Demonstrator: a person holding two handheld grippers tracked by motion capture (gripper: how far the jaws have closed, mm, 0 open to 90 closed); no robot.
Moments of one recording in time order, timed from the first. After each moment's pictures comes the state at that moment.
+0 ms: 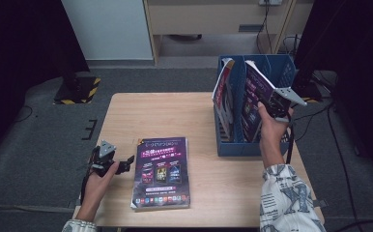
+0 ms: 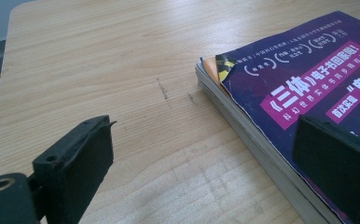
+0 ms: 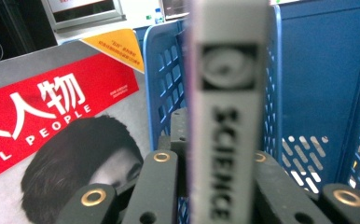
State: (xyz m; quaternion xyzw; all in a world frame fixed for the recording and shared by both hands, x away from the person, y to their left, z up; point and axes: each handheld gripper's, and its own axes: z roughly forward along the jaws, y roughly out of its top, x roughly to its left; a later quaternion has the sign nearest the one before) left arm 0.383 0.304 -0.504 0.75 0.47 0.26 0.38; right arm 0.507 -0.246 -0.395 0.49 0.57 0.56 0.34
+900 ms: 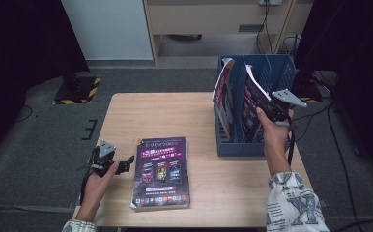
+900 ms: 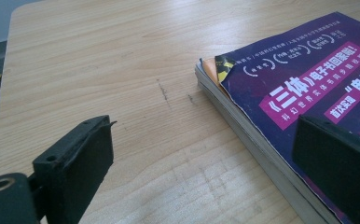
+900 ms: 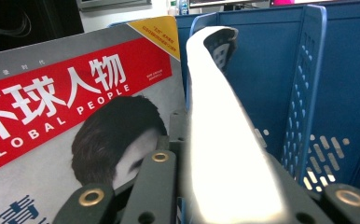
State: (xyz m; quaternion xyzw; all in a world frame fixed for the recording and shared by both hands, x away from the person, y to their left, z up) left arm 0.382 0.304 -0.503 0.75 0.47 0.26 0.38; right arm 0.489 -0.241 -0.387 0.45 0.61 0.55 0.33
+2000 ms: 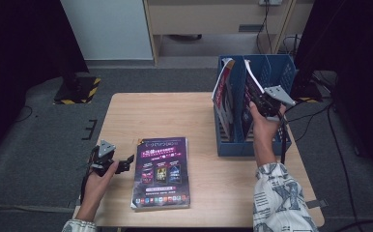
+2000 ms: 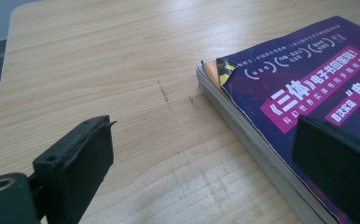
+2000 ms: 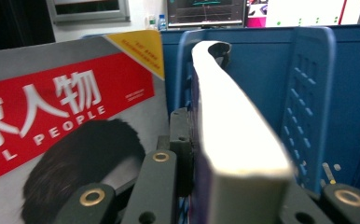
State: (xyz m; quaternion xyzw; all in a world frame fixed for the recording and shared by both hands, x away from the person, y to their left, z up) left arm 0.383 0.305 -0.503 0.75 0.47 0.26 0.38; right arm 0.512 -0.221 -0.395 0.46 0.58 0.55 0.39
